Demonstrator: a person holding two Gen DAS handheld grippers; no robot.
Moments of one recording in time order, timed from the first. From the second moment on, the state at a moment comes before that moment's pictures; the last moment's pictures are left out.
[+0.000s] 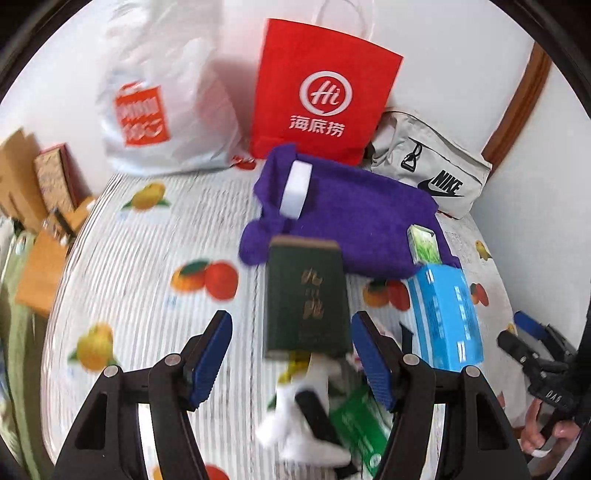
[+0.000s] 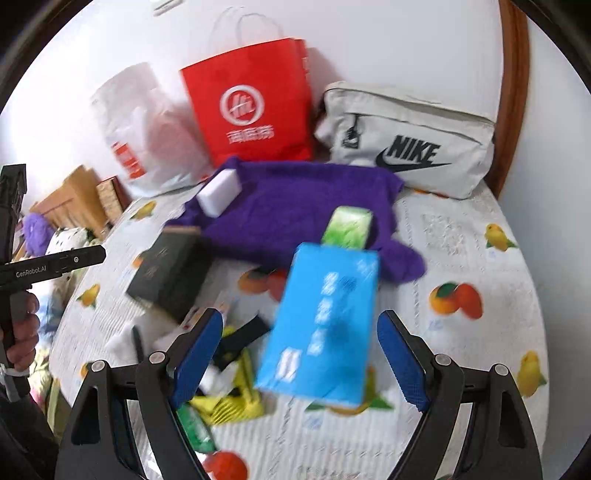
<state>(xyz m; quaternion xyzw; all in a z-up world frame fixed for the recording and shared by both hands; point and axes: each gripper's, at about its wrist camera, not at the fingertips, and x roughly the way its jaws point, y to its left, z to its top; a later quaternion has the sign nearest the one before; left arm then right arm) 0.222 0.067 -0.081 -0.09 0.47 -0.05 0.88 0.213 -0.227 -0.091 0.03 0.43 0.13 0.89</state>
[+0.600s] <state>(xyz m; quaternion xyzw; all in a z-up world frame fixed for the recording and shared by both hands) 0.163 0.090 -0.109 -0.11 0.49 -0.07 0.86 0.175 -0.135 -0.141 -0.10 0.45 0.21 0.86</state>
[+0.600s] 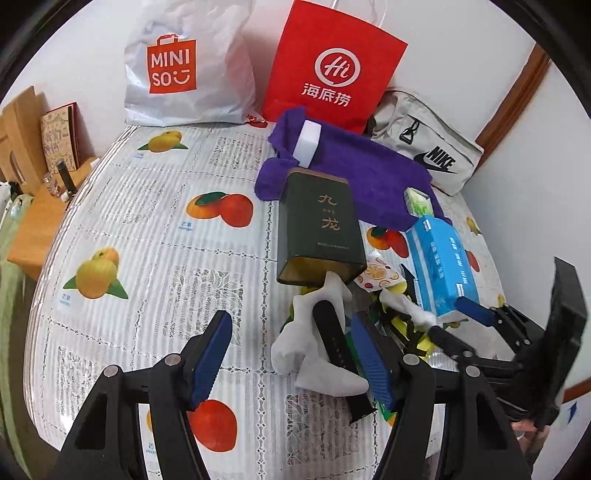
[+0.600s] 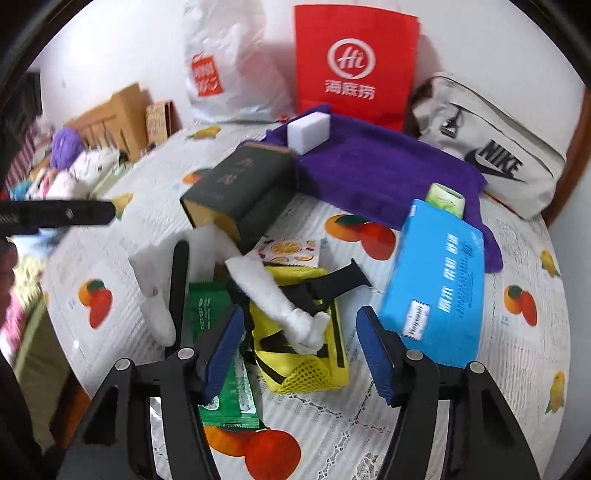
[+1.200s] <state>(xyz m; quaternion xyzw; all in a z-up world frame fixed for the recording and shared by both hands) 0.158 0.090 -0.141 -0.10 0.51 -0.08 0.85 0.175 -0.134 -0.148 -0.09 0.45 0.21 0.86</state>
